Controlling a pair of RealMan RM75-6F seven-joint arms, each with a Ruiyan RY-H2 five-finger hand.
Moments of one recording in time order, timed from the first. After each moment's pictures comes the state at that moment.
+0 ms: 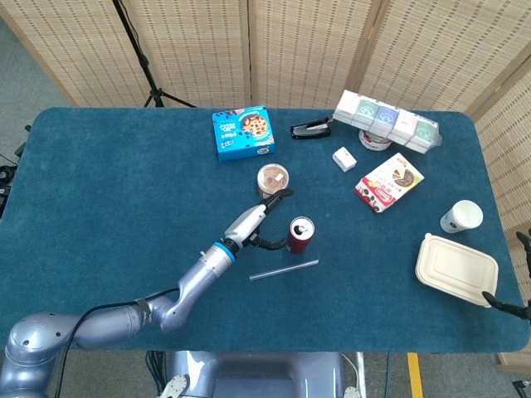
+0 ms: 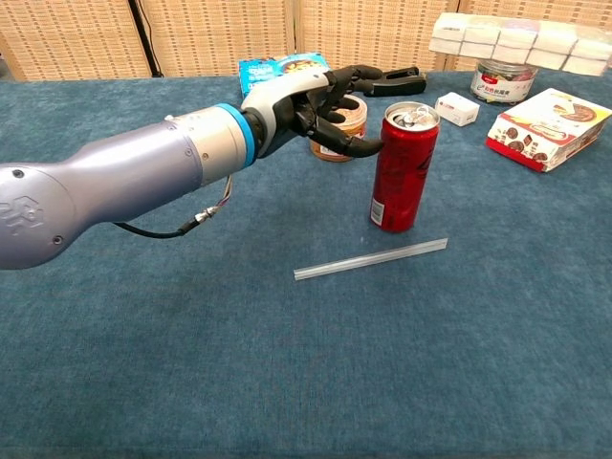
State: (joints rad) left arm -0.97 -1.86 -0.38 -1.22 1.21 0.74 -0.53; right arm 0.02 -0.98 0.14 -1.69 -1.32 1.44 0.16
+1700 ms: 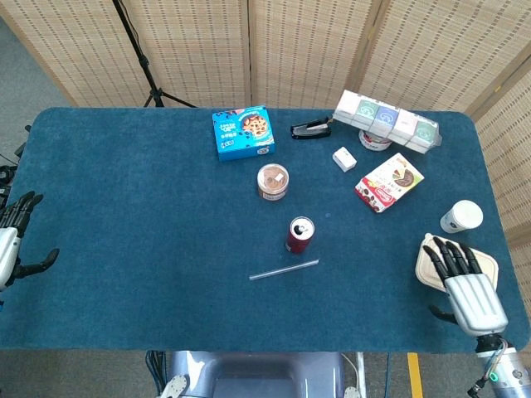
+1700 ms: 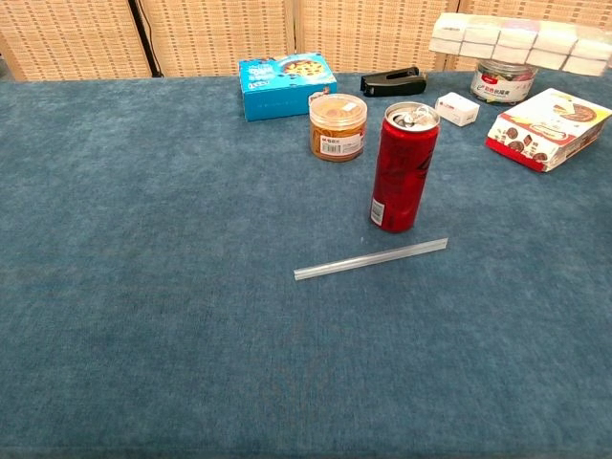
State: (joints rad) left arm -0.26 -0.90 -0.08 -1.84 1.26 1.31 -0.18; right arm 0.13 -1.05 0.03 -1.71 -1.62 1.36 -0.20
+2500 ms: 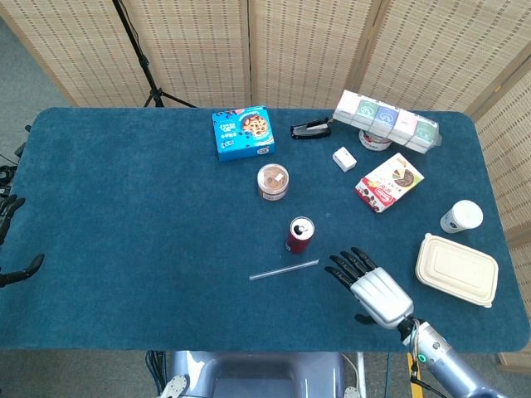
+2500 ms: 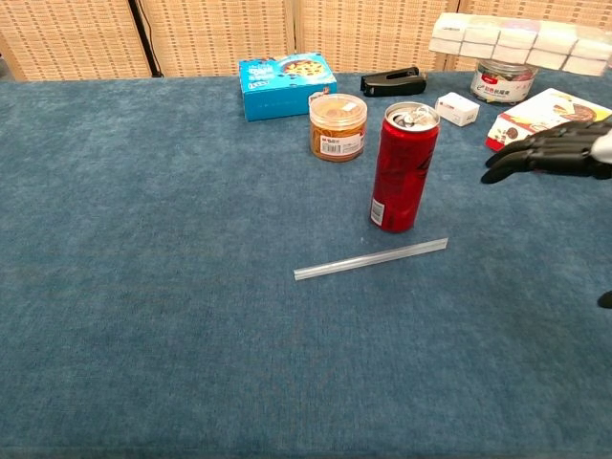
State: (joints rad) left arm -0.20 -0.83 -0.09 -1.87 1.33 1.33 -0.26; right arm 0.40 -1.10 0.02 -1.90 -1.66 1.01 -0.29
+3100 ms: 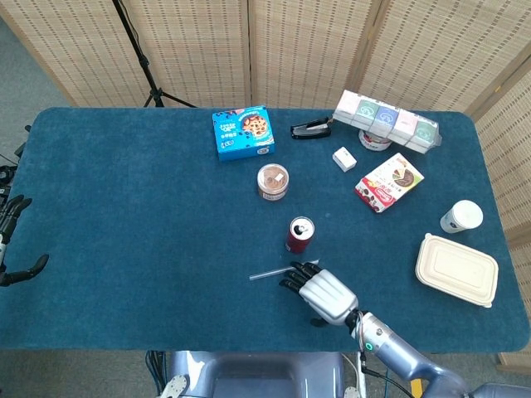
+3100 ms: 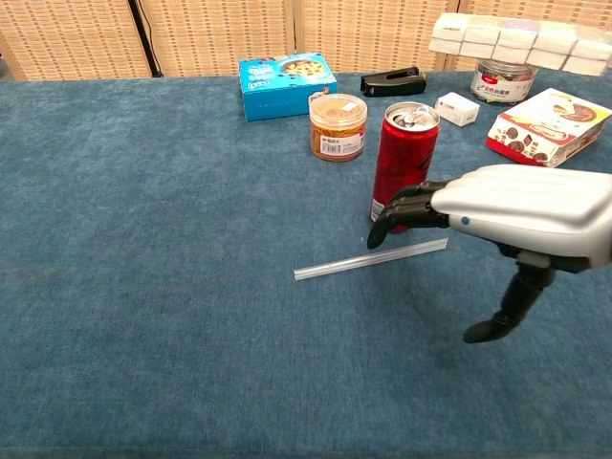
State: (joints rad) left arm -0.20 -0.83 -0.09 -1.86 1.34 1.30 -0.27; right arm 0.56 -1.34 0.07 -1.85 -1.50 0.84 -0.40
